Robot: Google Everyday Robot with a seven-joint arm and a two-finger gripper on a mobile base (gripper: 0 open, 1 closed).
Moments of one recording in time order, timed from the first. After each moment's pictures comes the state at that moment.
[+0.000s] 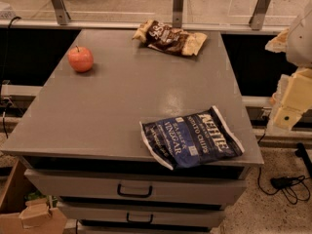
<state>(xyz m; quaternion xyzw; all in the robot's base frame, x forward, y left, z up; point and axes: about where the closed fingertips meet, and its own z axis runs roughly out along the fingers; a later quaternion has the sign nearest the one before) 0.438 -0.217 0.976 -0.60 0.78 -0.03 0.16</state>
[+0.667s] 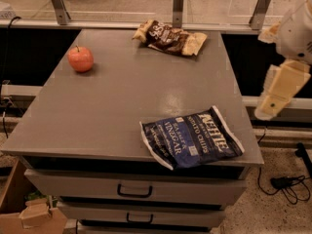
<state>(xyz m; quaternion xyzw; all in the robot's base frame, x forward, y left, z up) 0.471 -0.211 0.976 -0.60 0.77 -0.04 0.20</state>
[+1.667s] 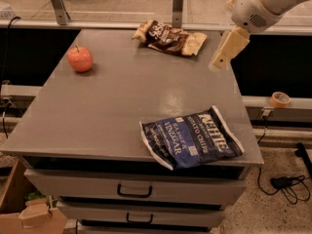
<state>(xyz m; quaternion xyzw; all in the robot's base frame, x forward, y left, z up) 0.624 -0.168 0.980 -0.59 0.74 -0.01 0.33</state>
